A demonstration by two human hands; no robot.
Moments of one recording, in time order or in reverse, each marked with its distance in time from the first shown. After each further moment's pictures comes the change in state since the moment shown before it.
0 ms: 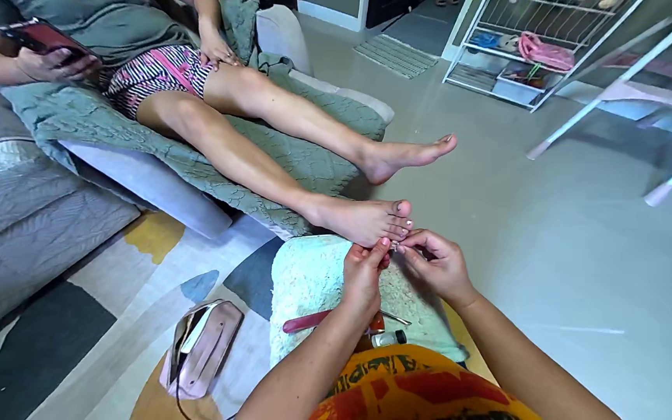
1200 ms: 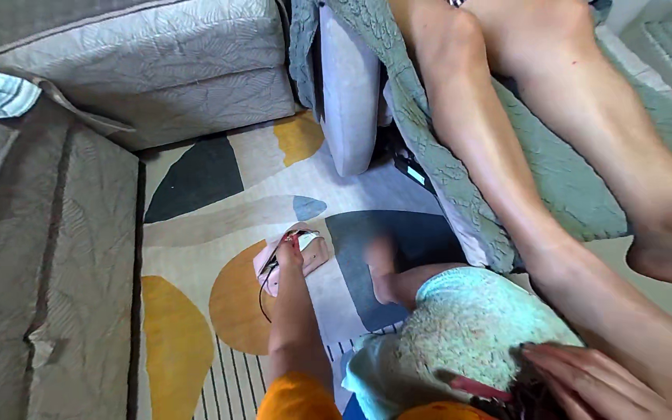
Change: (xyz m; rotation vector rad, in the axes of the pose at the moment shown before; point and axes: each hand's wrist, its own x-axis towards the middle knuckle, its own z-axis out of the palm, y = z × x) left_hand 0.039 0.046 -0.499 -0.497 1.208 0.384; right_hand 0.047 -0.043 0.091 -0.383 -0.858 -0.298
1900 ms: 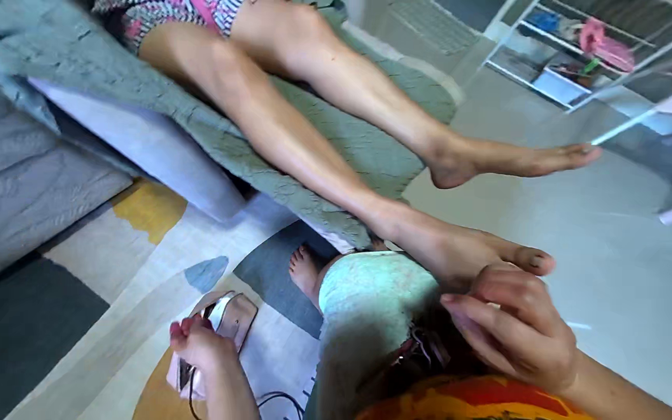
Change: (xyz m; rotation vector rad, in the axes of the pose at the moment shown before) left_hand -0.115 0.024 0.029 0.411 -0.232 0.339; right_hand -0.009 -0.026 -0.017 -0.347 0.583 0.061
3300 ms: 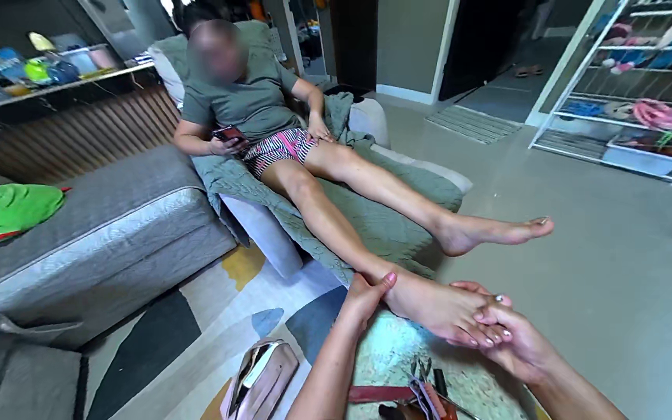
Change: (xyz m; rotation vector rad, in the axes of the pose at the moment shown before) left_hand -0.228 0.119 0.171 0.536 -1.062 -0.010; right_hand -0.023 0.059 -0.021 1.674 0.114 1.200
